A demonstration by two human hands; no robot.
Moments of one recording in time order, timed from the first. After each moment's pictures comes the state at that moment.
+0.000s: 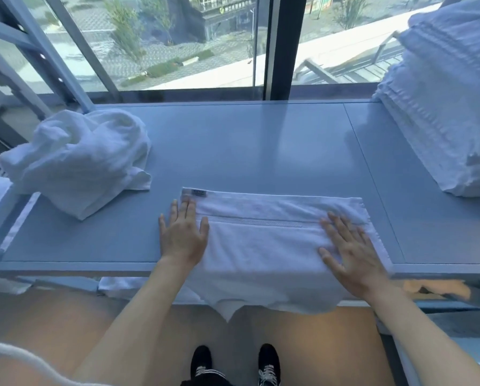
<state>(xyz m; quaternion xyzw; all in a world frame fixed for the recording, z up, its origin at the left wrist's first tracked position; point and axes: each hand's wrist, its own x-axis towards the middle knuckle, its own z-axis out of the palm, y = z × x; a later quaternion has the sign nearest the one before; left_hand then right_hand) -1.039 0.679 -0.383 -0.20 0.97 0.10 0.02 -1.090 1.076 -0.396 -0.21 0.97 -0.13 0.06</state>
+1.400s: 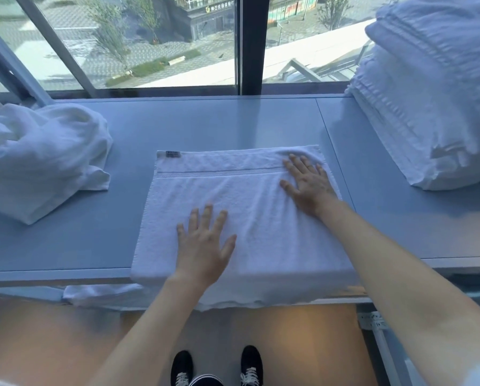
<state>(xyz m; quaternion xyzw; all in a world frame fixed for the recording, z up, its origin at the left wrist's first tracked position) -1.043 0.796 -0.383 -0.07 0.99 0.11 0.05 -1.253 1.046 -0.388 -0.20 0.97 -0.10 0.07</state>
